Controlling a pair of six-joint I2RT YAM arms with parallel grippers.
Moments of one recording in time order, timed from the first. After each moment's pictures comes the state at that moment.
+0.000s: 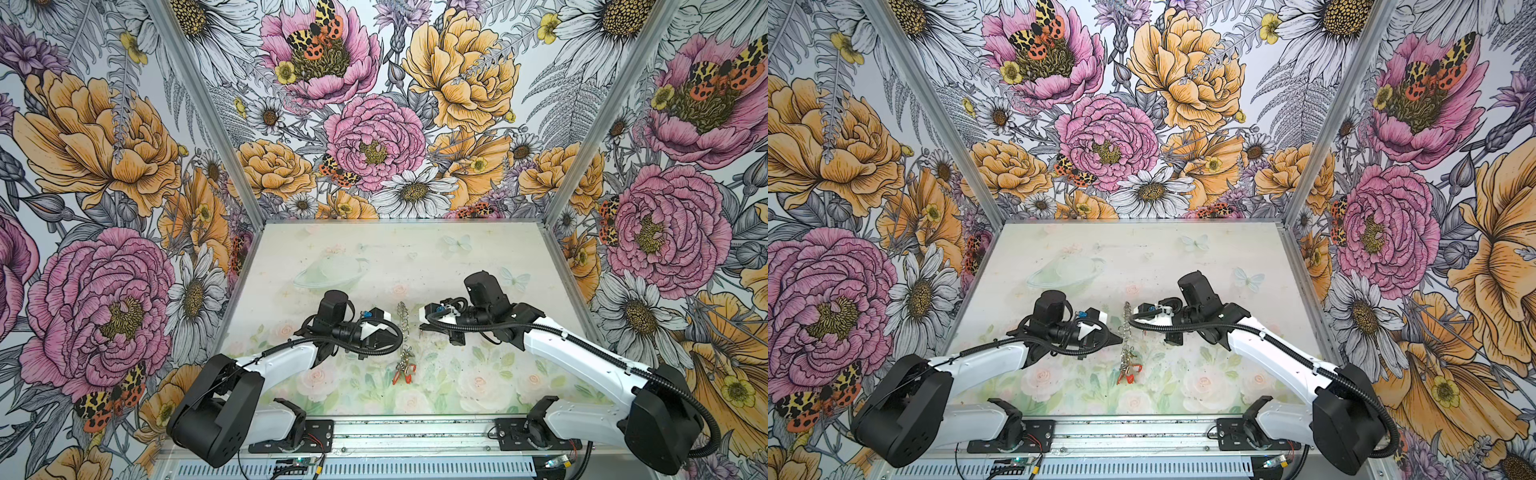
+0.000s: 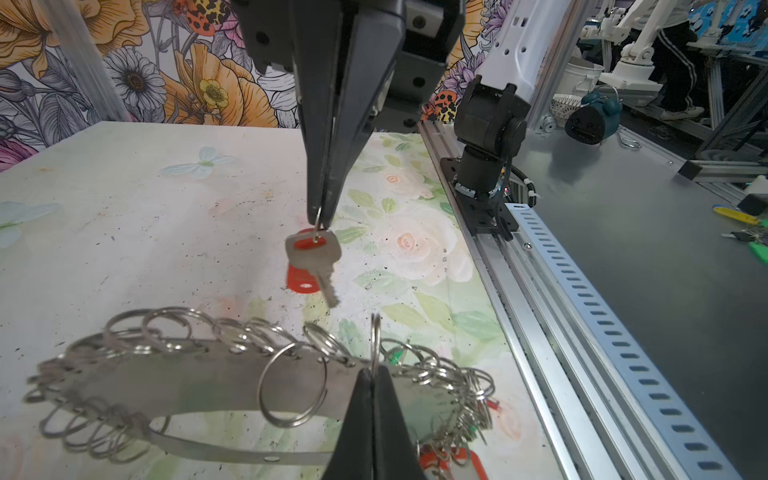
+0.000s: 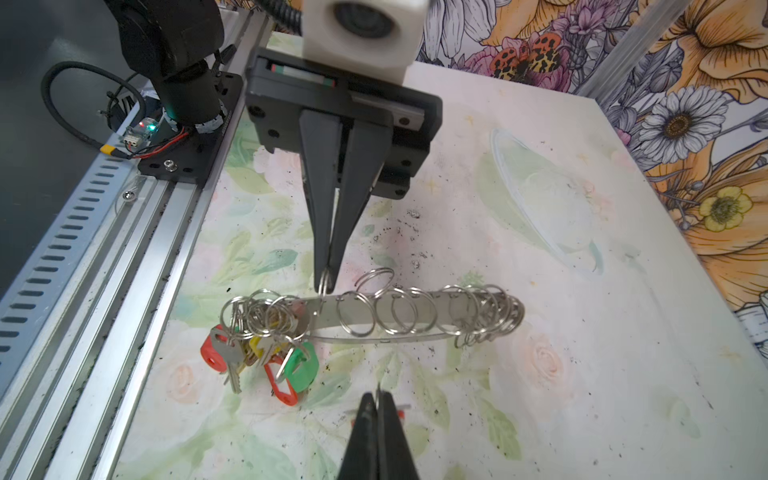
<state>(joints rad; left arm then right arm) -0.45 1.31 0.47 0.29 1.10 0.47 0.62 1.23 0.82 -0.35 -0.71 -0.78</state>
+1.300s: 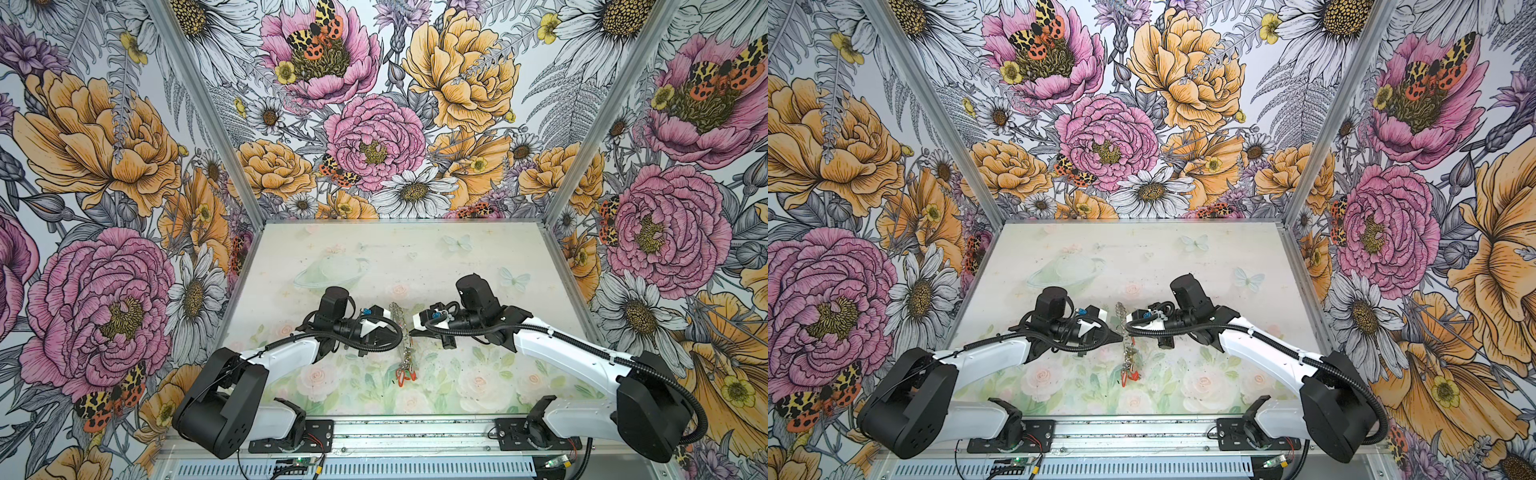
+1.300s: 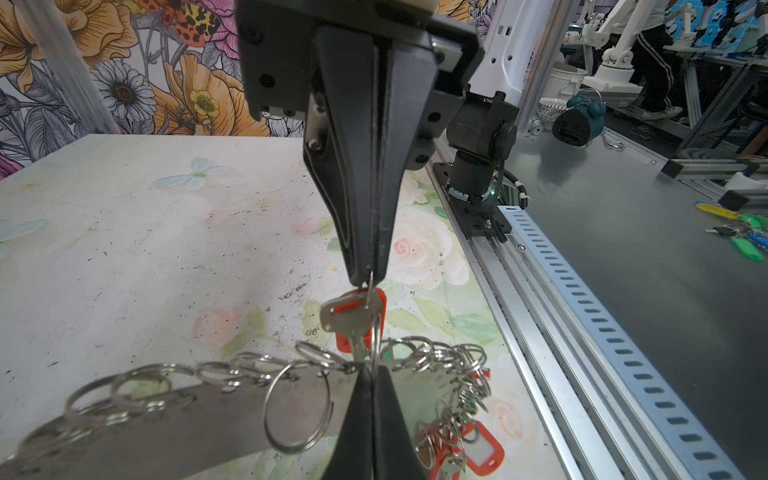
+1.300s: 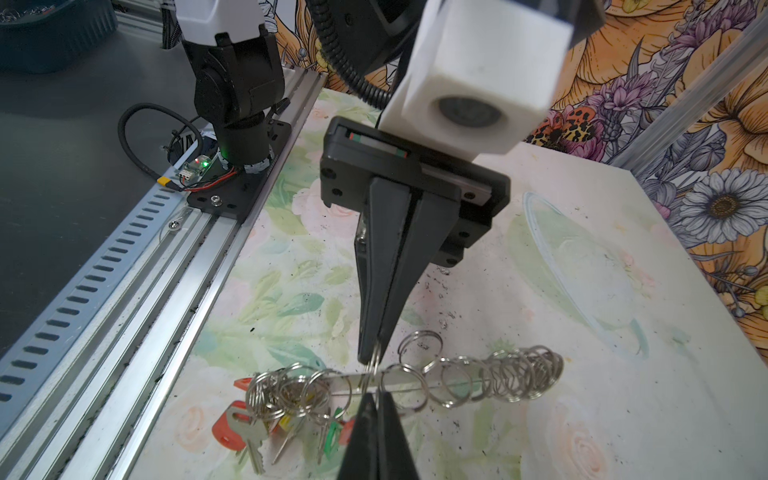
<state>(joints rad) -0.45 1.33 0.49 0.28 1.14 0.50 0.66 1.29 0.79 -0.18 -0.80 -0.75</state>
